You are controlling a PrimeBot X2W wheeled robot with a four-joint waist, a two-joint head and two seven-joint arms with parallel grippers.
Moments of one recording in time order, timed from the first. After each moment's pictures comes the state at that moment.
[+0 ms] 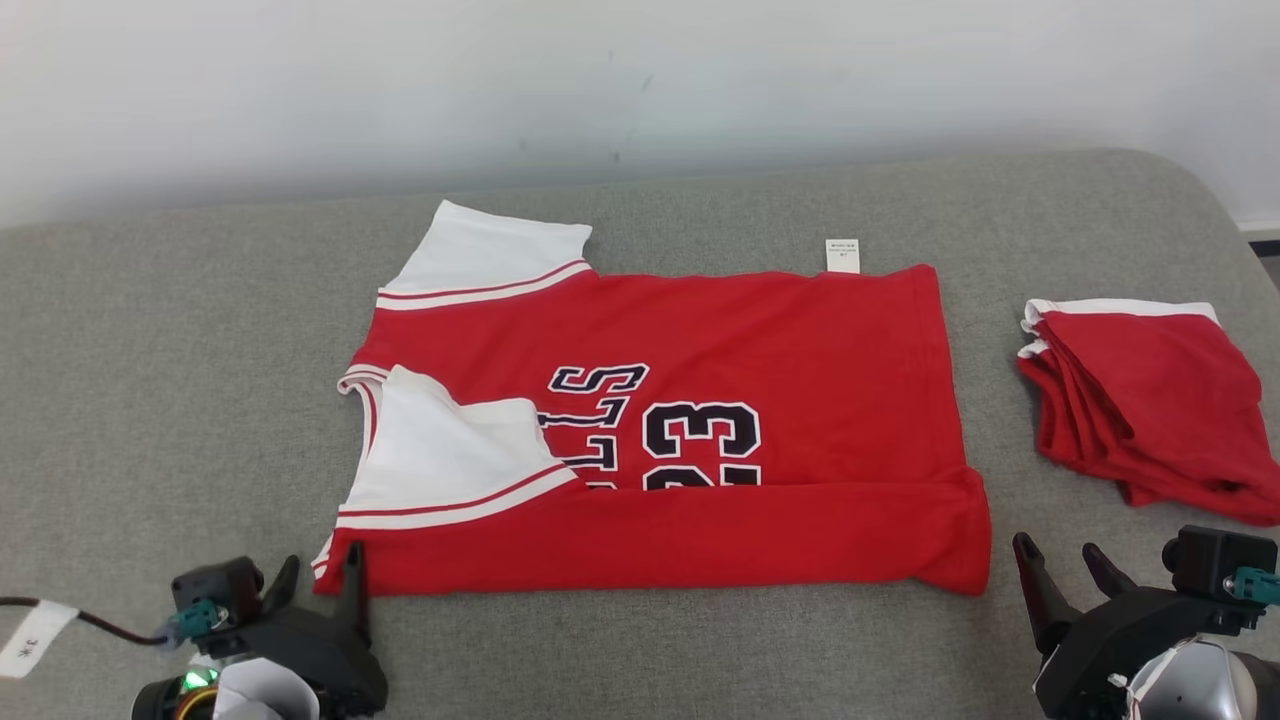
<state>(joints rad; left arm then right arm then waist) -0.42 0.19 -0.23 0.87 -0.58 -0.06 -0.14 -0.04 -0.05 -0.20 0.05 0.27 0.13 0.42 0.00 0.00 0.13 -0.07</state>
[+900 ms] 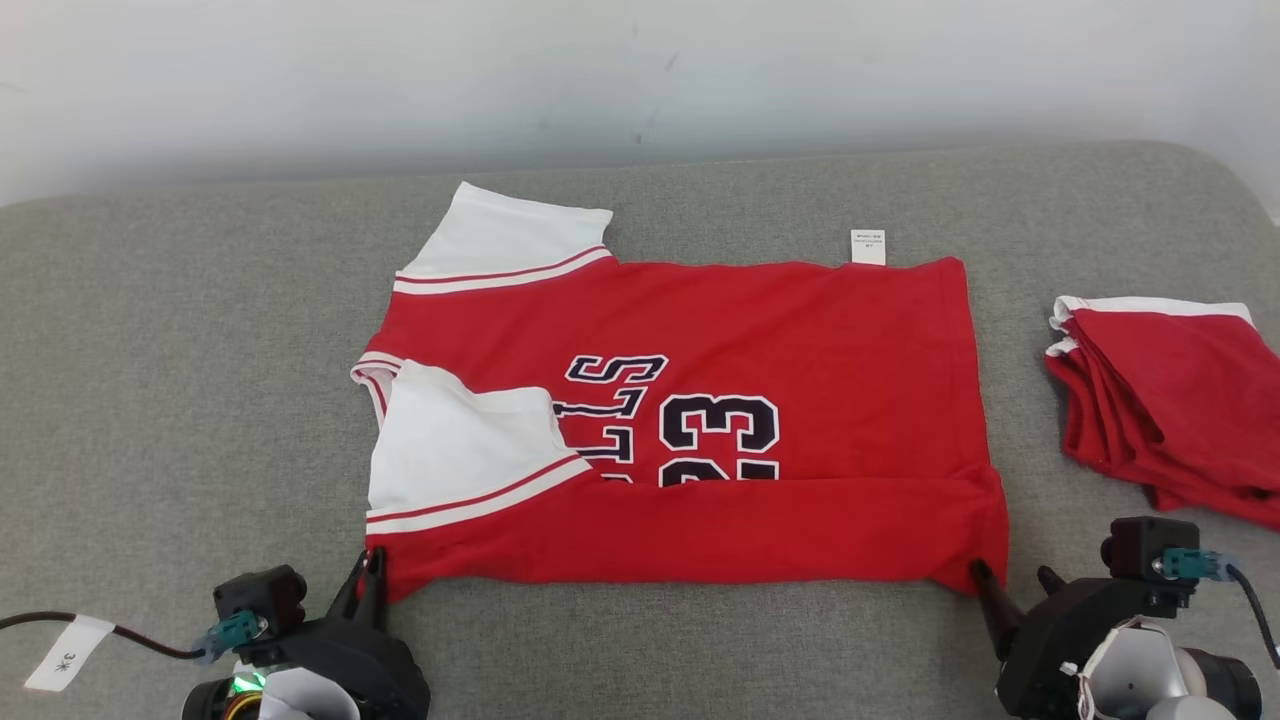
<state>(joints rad) -0.40 0.15 -0.26 0.84 -0.62 -0.08 -0.13 -0.11 -0.05 -0.17 0.17 0.23 0.13 0.50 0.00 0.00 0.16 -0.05</state>
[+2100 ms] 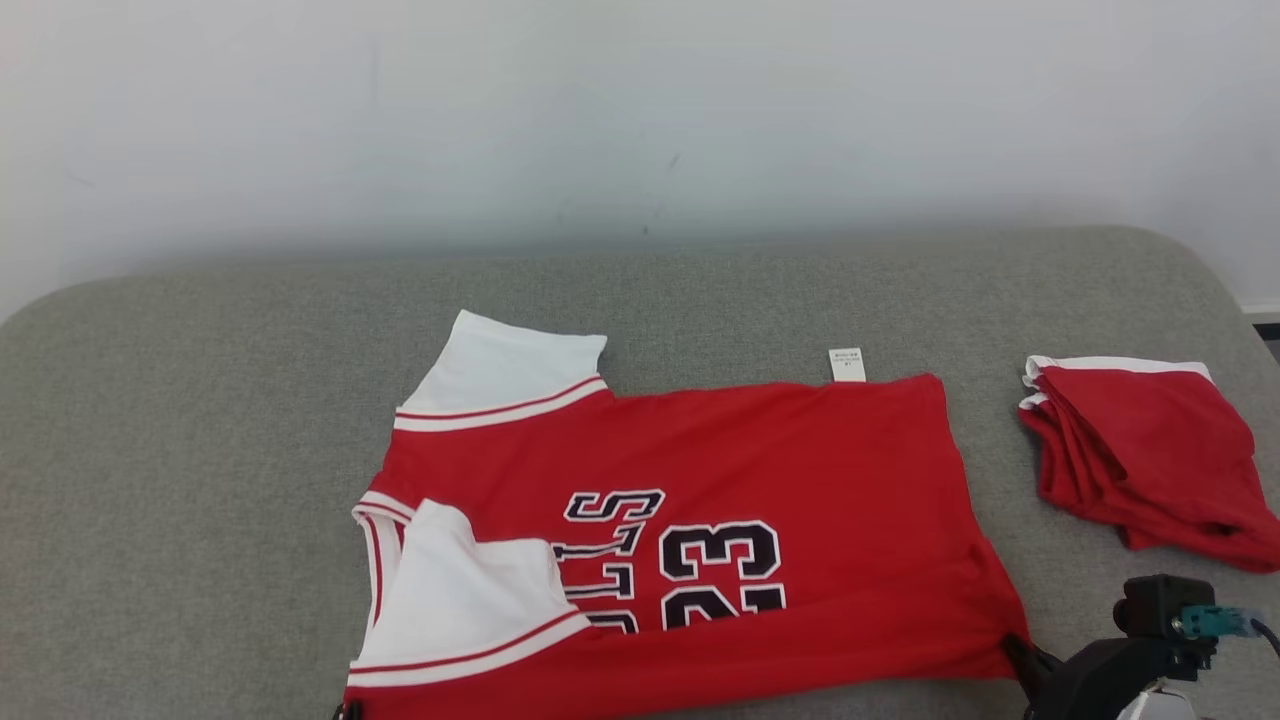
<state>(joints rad) -0.12 0.20 -0.25 0.67 -0.68 -0.05 -0.17 0.03 -0.05 -0.17 0.06 0.31 0.13 0.63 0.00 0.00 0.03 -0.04</state>
